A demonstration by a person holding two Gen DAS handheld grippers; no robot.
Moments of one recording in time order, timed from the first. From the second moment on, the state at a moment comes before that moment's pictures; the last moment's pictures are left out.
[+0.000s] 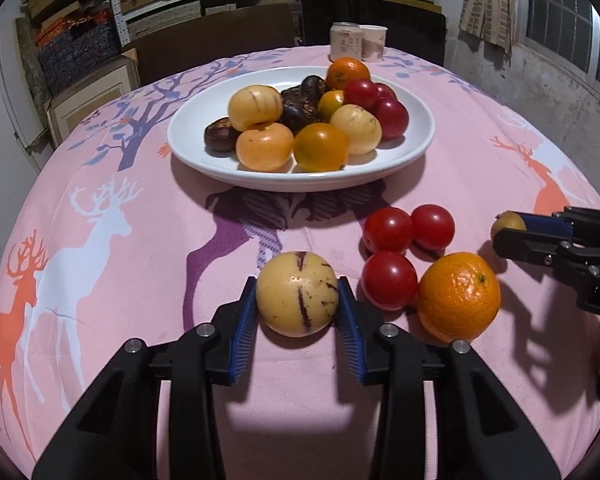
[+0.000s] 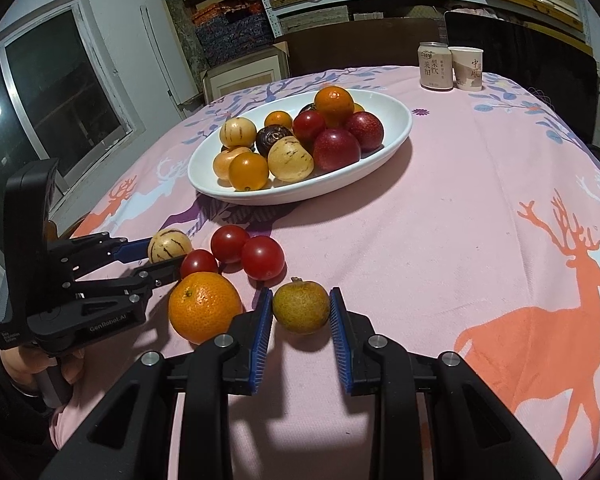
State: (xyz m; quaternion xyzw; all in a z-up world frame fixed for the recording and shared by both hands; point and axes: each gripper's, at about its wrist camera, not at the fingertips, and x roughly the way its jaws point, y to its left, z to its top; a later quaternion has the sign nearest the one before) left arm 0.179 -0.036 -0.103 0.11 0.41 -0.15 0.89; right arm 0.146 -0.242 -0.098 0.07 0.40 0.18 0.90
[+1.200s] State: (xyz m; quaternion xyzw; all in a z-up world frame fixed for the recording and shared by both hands) left arm 0.276 -0.078 -0.032 0.09 0.37 -0.16 0.91; right arm 0.304 -0.216 0.003 0.08 0.38 0.16 0.91
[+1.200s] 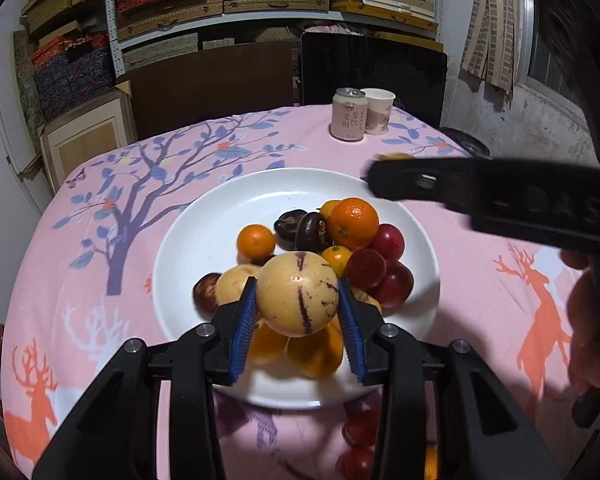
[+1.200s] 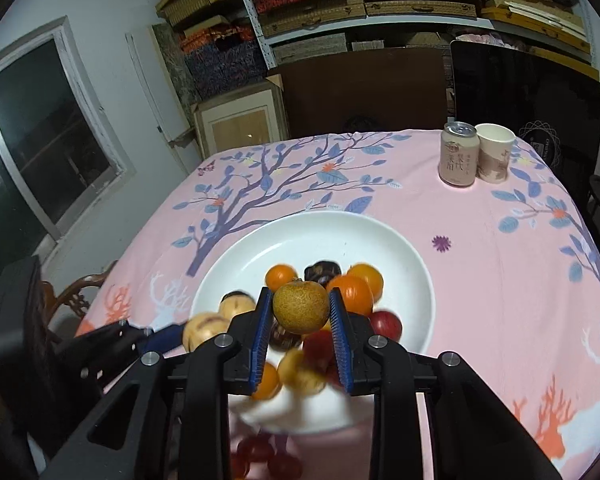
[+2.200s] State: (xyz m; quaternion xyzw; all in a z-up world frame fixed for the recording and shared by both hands) left arm 0.154 0.003 -0.090 0.07 0.43 -0.10 0.90; right arm 0.142 -0.171 -0.097 -0.03 0.42 0.22 0.88
